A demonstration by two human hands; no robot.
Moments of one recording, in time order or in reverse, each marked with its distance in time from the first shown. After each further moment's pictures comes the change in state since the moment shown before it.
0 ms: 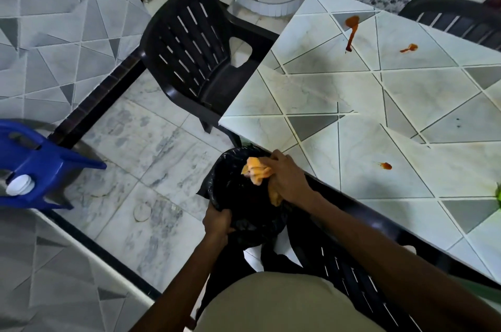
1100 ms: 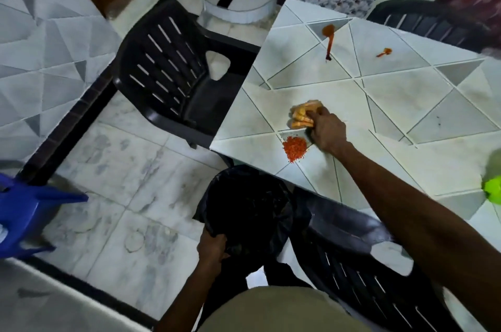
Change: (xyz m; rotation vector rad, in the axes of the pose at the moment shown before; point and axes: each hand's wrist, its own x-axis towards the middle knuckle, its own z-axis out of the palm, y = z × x) left_hand 0.039 0.006 -0.025 0.001 -0.202 -0.030; right_hand 0.089 0.103 -0.118 -0.248 0.170 0.422
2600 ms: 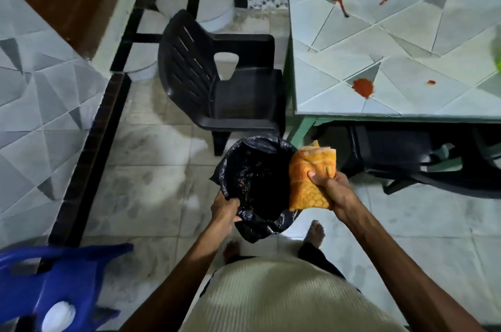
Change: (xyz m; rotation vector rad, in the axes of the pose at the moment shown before) left_hand 0.129 0.121 -0.315 0.376 -0.269 0.134; right_hand -0.246 -0.404 0.135 1.626 0.212 0.841
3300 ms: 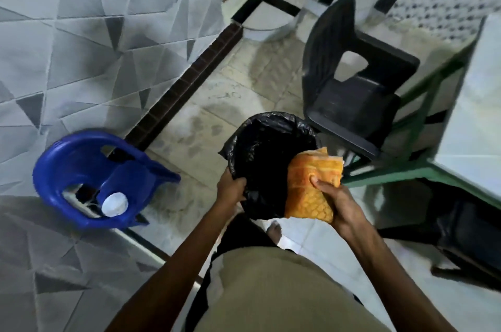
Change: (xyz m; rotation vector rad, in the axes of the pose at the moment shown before) left_hand 0.024 -0.032 -0.225 -0.387 0.230 0.043; right_hand -0.062 0.029 0.237 -0.165 -0.505 0.201
